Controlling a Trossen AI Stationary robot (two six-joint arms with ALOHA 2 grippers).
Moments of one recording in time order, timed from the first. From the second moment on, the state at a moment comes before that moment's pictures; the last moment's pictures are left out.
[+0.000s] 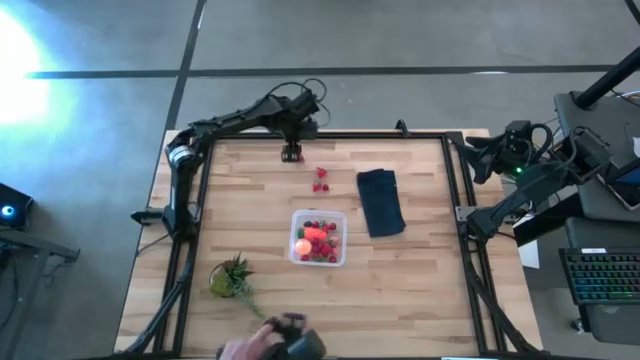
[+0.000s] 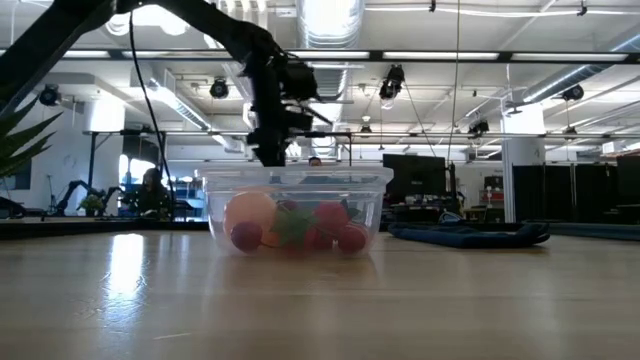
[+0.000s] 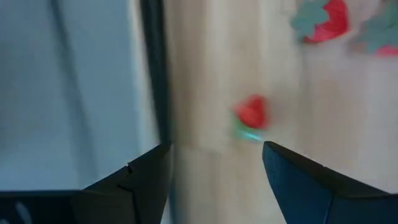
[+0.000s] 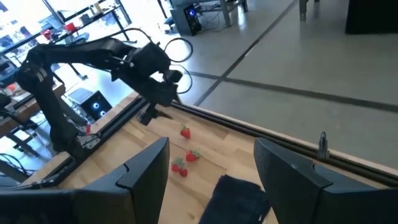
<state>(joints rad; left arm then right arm) 0.62 1.97 1.75 -0.99 -0.15 0.70 0.56 0.84 1.52 -1.57 1.10 1.21</state>
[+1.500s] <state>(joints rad) 0.64 2.14 1.68 -0.93 -0.04 0.87 0.56 0.84 1.52 -1.57 1.10 1.23</state>
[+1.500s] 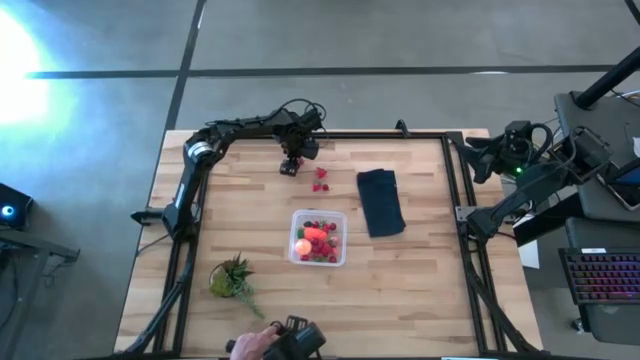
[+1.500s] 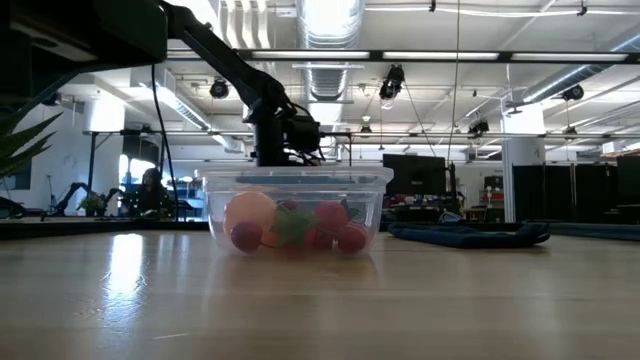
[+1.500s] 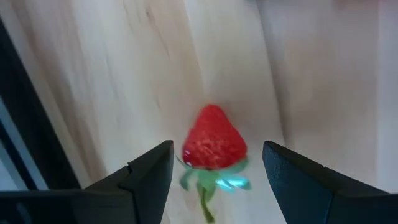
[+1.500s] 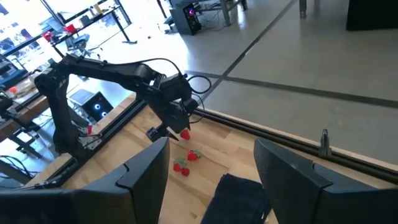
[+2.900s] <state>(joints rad) 0.16 1.77 1.61 -1.10 0.25 0.36 0.56 0.83 1.47 -1.57 1.01 1.26</state>
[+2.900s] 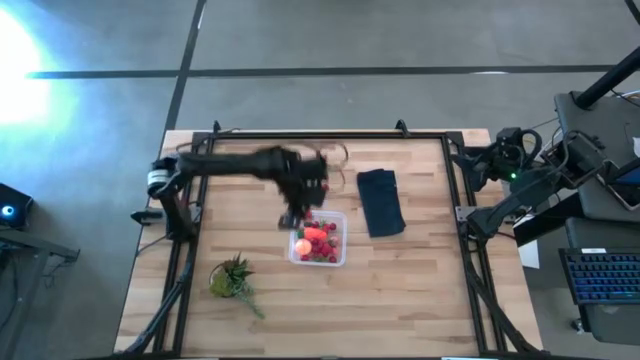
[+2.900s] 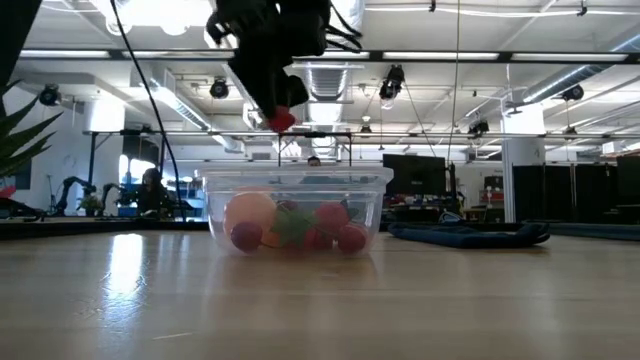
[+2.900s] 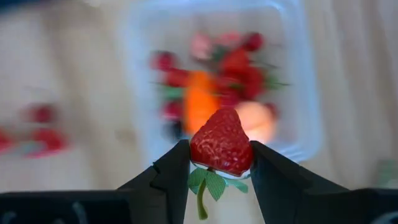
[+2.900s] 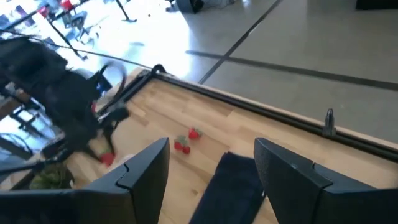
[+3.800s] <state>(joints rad) 0.18 1.86 1.71 -1.15 -0.09 -0.05 0.56 0.83 1.46 -1.57 0.97 1.25</state>
